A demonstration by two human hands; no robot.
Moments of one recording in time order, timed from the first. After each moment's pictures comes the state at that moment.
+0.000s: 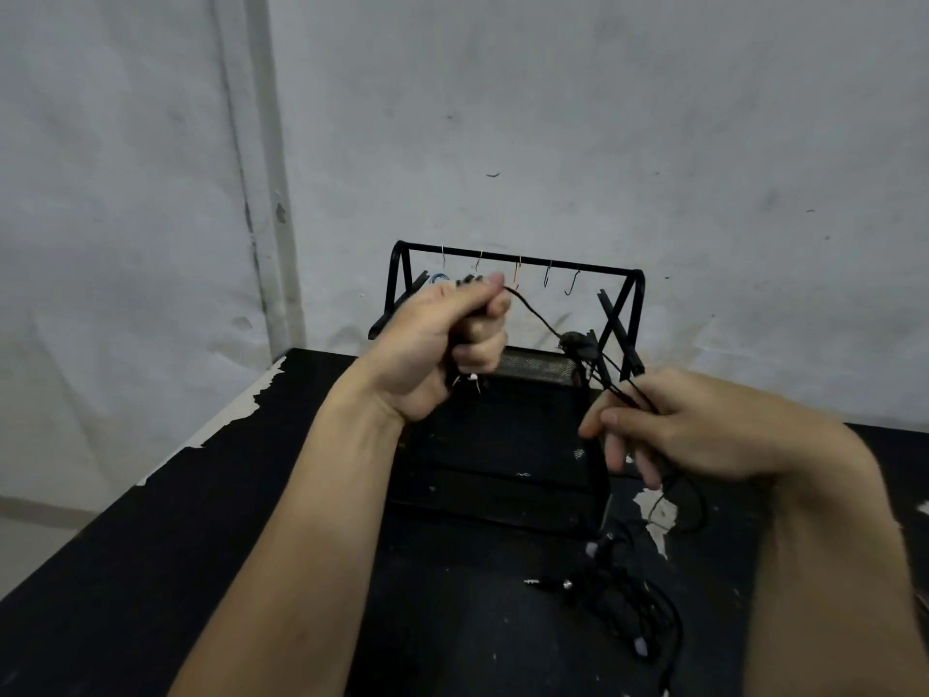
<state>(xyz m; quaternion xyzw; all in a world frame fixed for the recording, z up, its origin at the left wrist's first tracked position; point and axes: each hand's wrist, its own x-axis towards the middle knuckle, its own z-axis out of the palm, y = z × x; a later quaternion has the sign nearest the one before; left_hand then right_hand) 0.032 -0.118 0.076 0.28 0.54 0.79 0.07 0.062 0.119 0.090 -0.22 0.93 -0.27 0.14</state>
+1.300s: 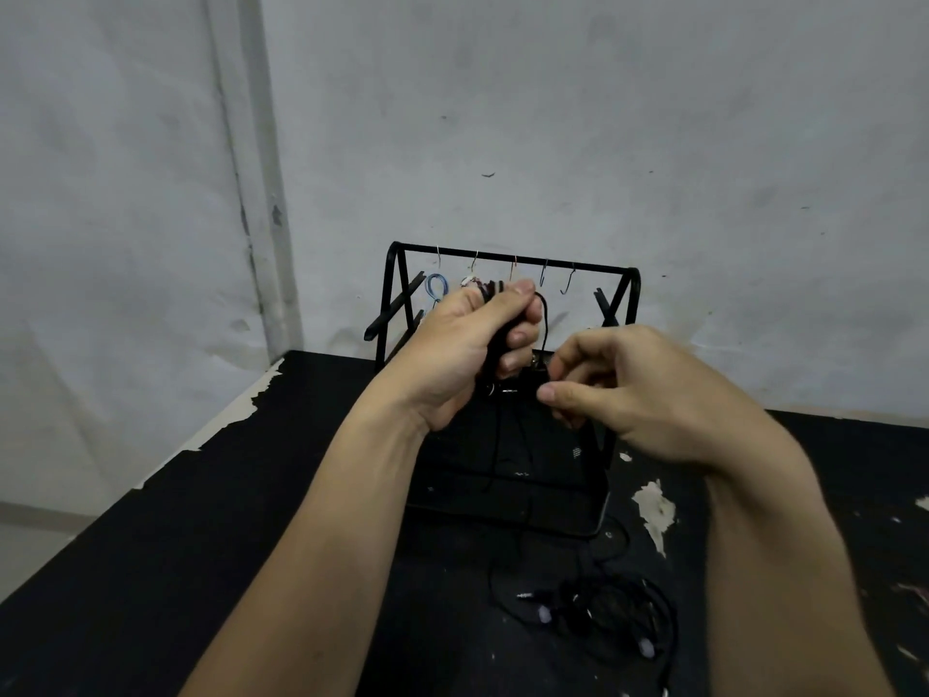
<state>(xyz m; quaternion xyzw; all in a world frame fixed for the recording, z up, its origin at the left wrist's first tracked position) 0.046 -0.091 0.083 0.22 0.61 0.76 0.00 0.070 0.084 0.098 -0.23 0.91 -0.35 -0.04</state>
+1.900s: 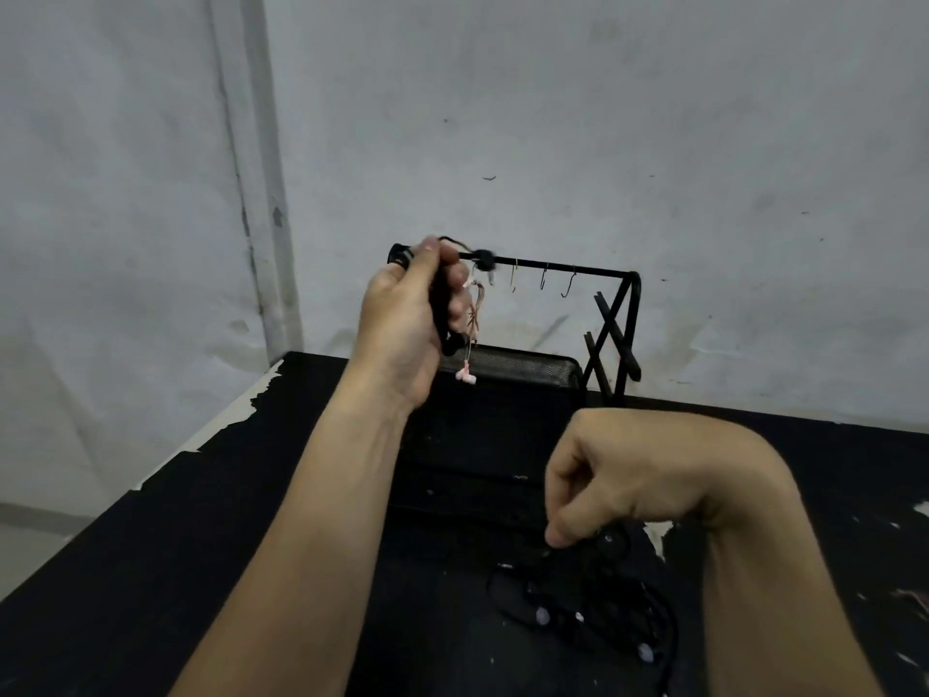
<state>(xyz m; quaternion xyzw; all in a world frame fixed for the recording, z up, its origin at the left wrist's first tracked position) 0.032 -0.112 0.090 0.14 0.47 0.86 -0.14 0.082 0.080 0.093 -0.28 0.92 -0.15 0.23</state>
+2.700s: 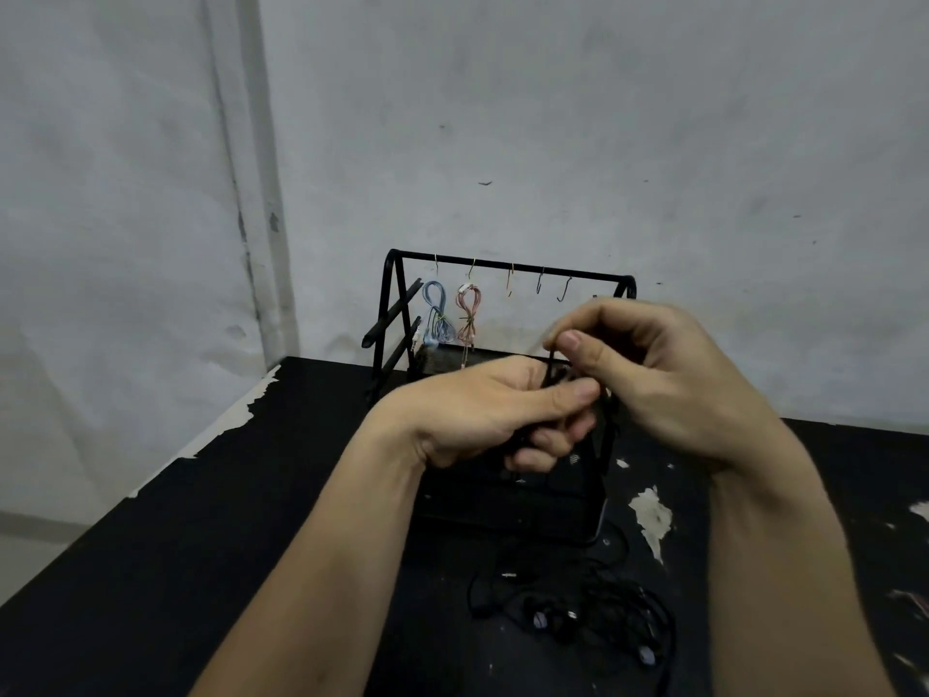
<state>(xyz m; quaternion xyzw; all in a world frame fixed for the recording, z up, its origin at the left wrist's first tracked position) 0.062 -0.087 0.072 0.34 0.68 0.61 0.24 0.065 0.090 0.098 -0.36 0.77 -0.51 -0.12</state>
